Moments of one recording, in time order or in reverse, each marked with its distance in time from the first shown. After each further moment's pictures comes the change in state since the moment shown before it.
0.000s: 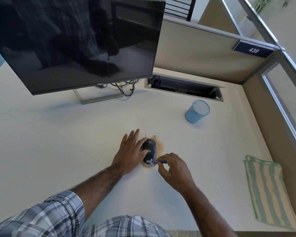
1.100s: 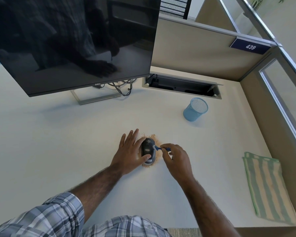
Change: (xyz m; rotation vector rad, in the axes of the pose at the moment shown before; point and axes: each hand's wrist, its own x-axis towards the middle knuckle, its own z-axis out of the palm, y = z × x) left_hand 0.000 0.004 -0.005 0.018 -0.039 -0.002; right_hand 0.020 0.011 0.005 0.110 0.099 0.233
